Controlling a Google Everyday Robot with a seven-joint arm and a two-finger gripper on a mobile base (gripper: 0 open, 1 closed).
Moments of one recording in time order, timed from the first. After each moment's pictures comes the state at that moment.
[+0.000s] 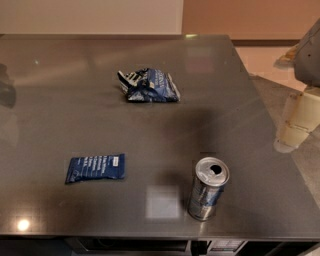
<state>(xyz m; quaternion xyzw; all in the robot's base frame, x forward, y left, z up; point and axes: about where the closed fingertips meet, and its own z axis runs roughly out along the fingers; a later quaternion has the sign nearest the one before) 0.438 -0.217 0.976 -0.60 0.78 -0.03 0.16</state>
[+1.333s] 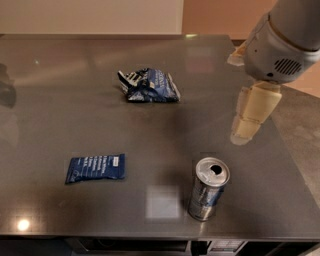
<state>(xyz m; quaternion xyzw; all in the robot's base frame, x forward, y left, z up) 0.457 -0.143 0.974 -0.65 0.74 0.00 0.18</state>
